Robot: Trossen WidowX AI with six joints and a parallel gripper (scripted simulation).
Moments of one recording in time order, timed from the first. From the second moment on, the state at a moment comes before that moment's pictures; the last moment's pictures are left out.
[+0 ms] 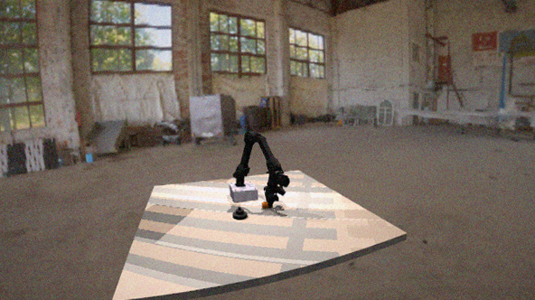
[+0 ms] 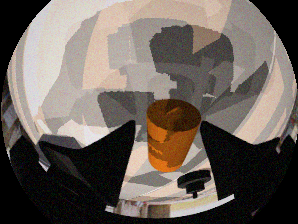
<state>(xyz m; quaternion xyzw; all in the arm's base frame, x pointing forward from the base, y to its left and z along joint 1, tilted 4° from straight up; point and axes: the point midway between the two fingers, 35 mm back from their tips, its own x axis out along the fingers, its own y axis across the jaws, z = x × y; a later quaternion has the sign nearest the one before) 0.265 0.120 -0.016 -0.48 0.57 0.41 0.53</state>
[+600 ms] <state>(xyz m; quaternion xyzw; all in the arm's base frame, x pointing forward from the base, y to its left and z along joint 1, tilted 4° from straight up) 0.265 0.120 -0.016 -0.48 0.57 0.41 0.53</state>
